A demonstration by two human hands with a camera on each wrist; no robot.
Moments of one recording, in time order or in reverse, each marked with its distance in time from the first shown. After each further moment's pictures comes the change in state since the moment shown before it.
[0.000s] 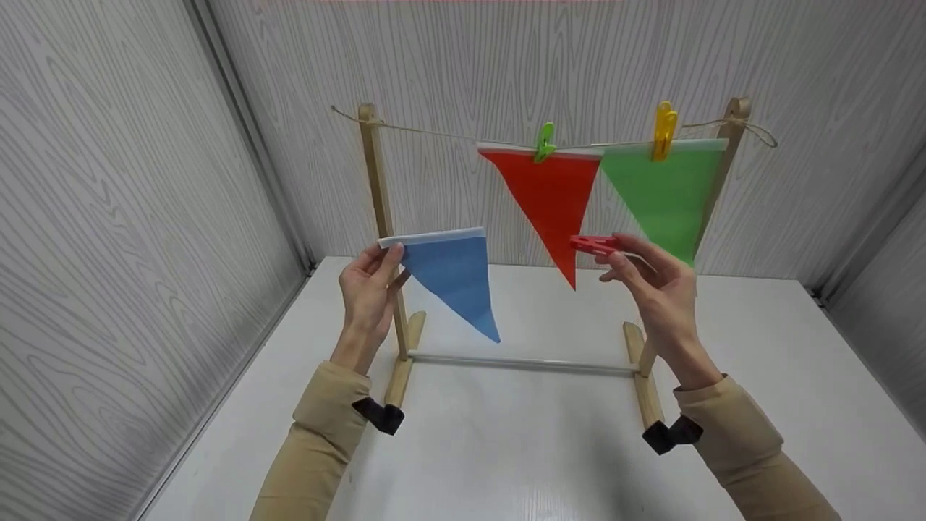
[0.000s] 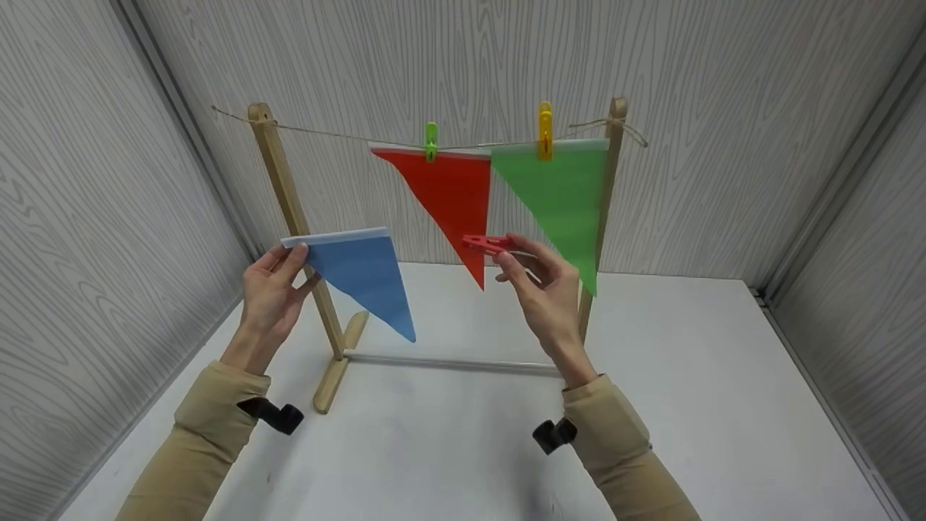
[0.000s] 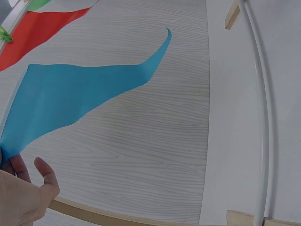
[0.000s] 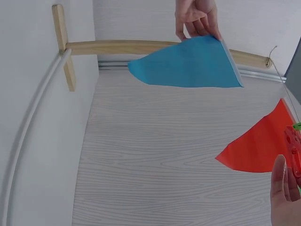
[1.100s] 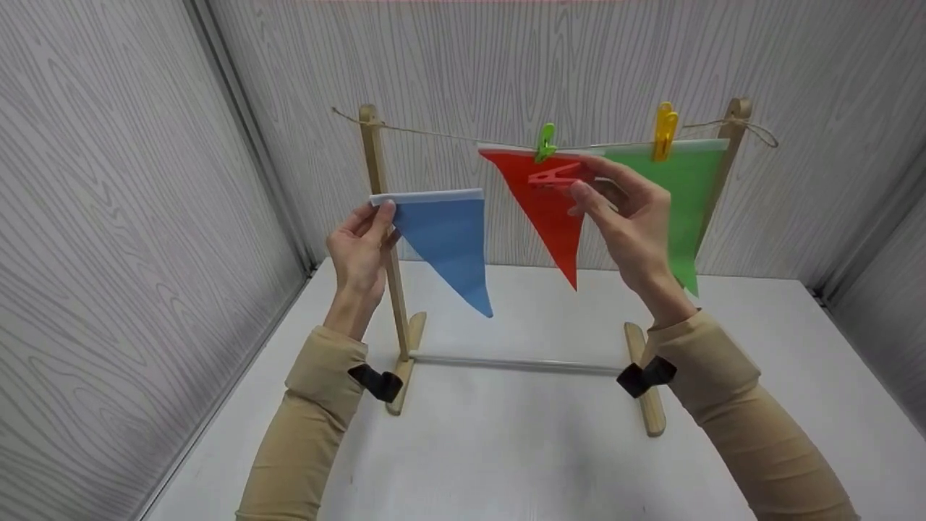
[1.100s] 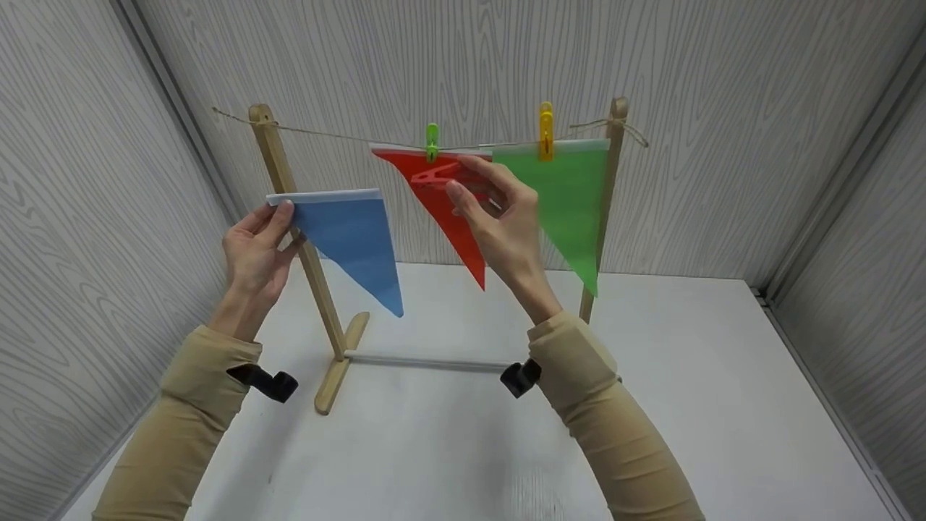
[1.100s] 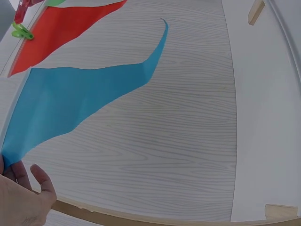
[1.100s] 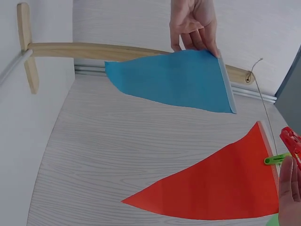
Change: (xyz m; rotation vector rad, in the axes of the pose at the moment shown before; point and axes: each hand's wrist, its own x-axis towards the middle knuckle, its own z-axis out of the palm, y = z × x) left_hand 0.023 0.040 0.025 0.006 0.031 0.087; right_hand 0.059 -0.042 0.054 -0.028 -0.051 -0.213
